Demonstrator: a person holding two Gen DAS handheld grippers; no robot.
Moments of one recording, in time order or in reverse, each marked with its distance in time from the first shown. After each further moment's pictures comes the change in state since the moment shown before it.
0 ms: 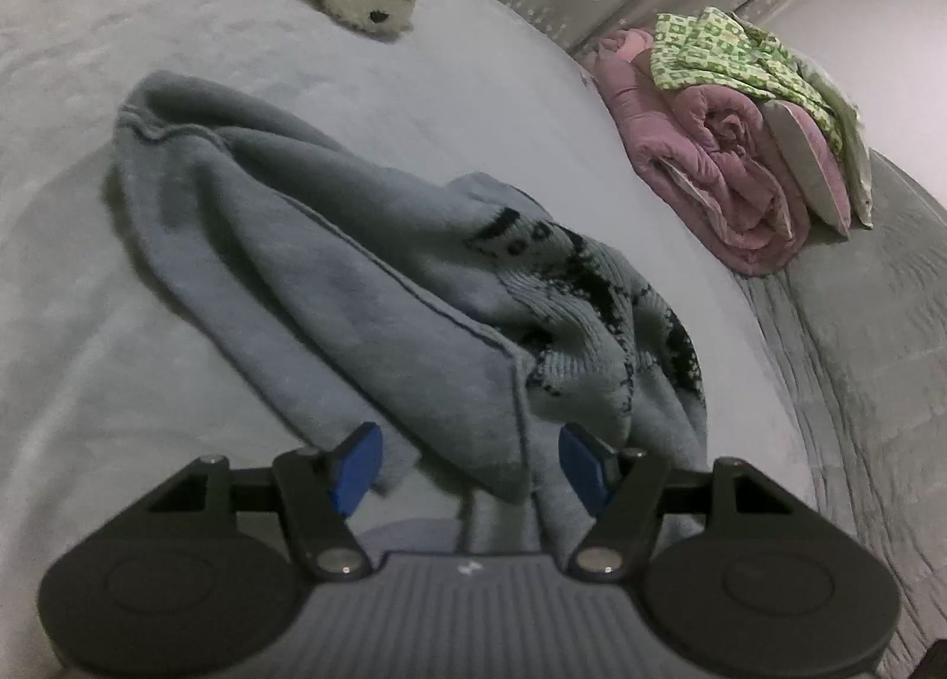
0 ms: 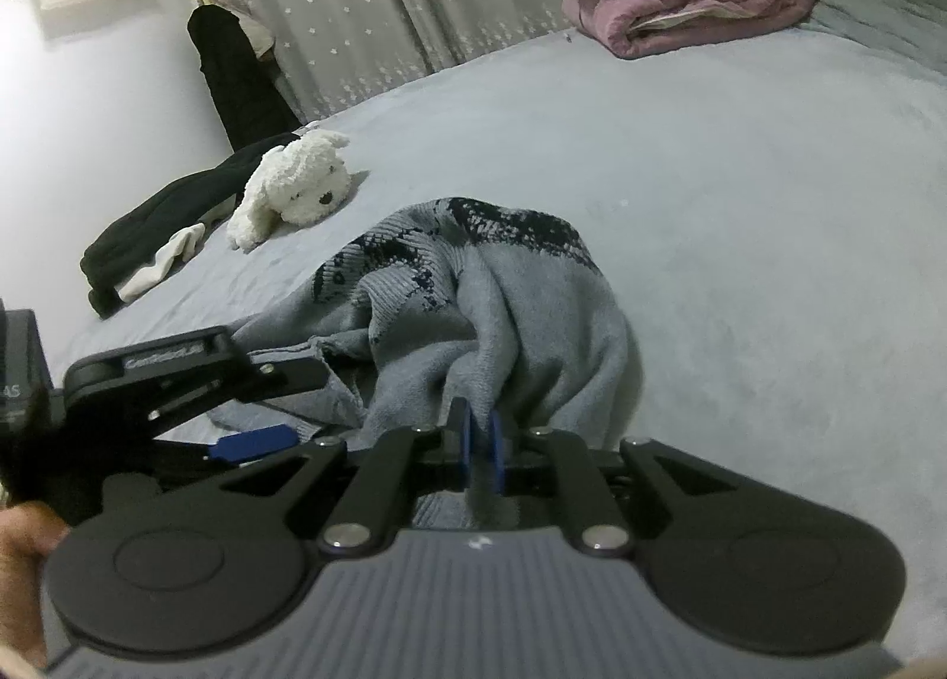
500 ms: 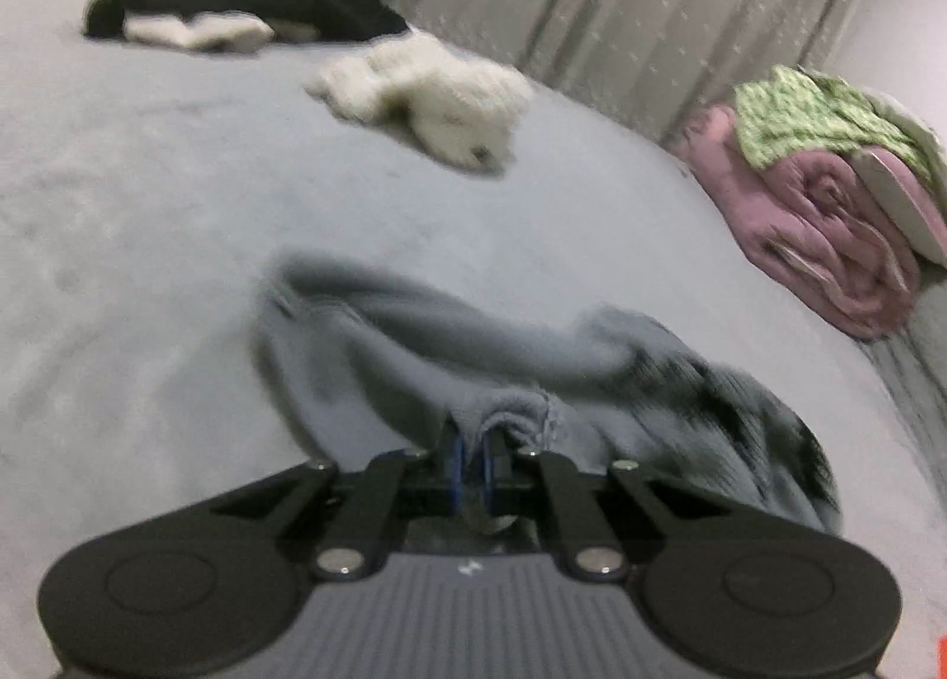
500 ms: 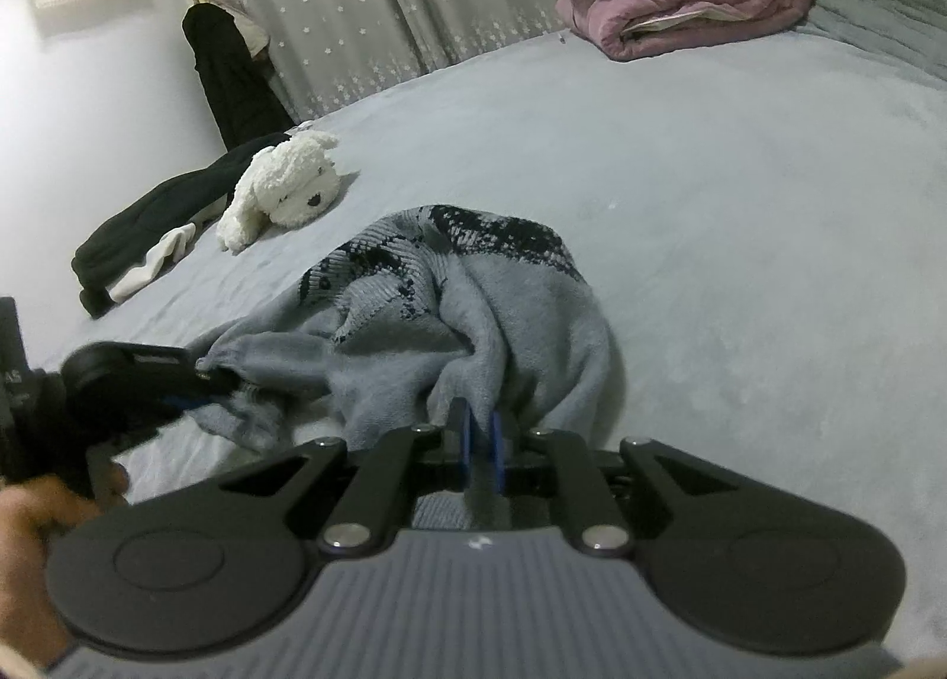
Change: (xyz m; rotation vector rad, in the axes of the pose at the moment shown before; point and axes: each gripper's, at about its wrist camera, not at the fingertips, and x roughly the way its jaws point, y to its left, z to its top) left arm -0.034 0.013 0.029 0.080 -0.269 0.309; right arm 0.002 -0.005 0.003 -0.013 -0.006 -0.015
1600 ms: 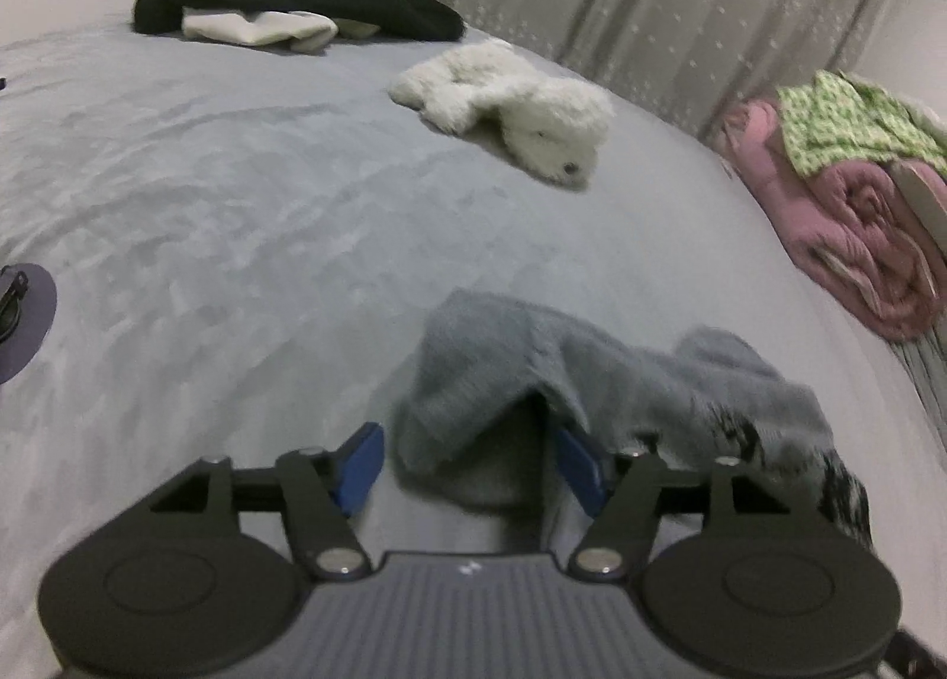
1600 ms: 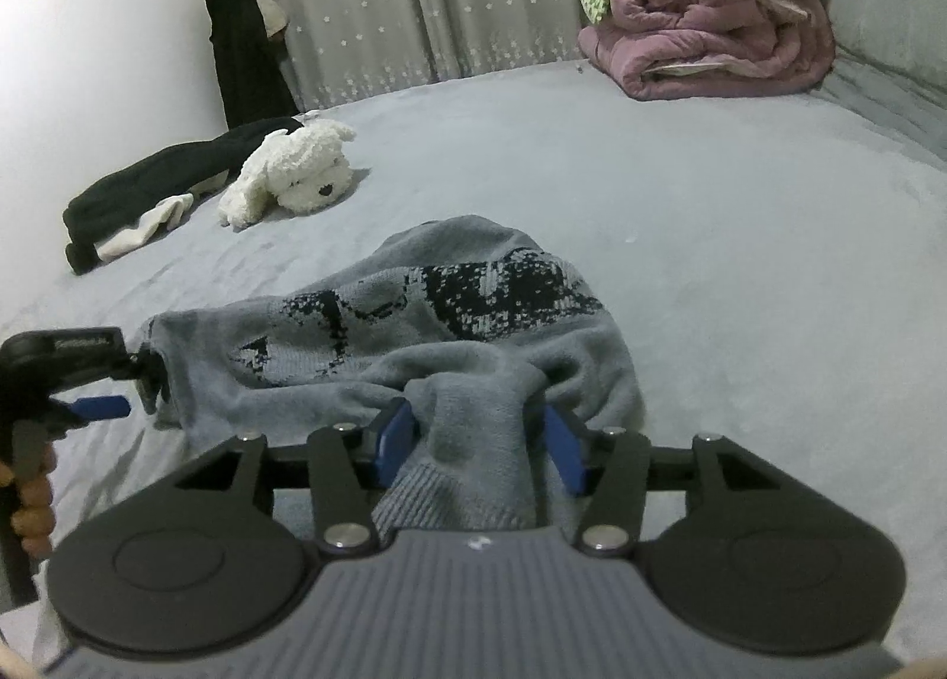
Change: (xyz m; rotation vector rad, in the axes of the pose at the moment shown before) left arm -0.038 0.048 0.009 0.012 0.078 0.032; right arm -0.005 0.035 -0.005 -0.133 -0.026 -0.074
